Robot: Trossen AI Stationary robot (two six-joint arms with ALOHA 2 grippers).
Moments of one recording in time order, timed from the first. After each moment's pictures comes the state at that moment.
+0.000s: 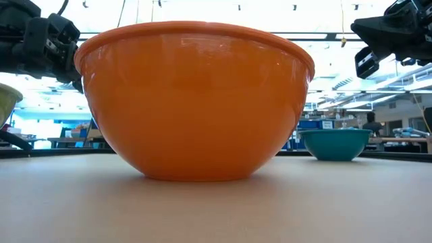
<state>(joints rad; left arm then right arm) -0.02 0.10 0.01 0.08 -0.20 -0.08 0.12 0.17 0.01 0.33 -0.02 0.24</state>
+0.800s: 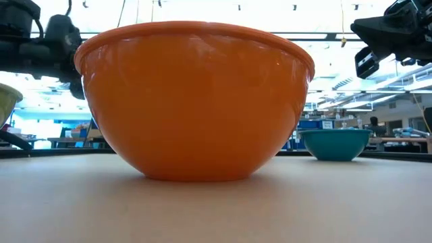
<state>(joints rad) -0.02 0.11 0.01 0.12 -0.38 -0.37 0.12 0.17 0.01 0.34 0.00 0.23</state>
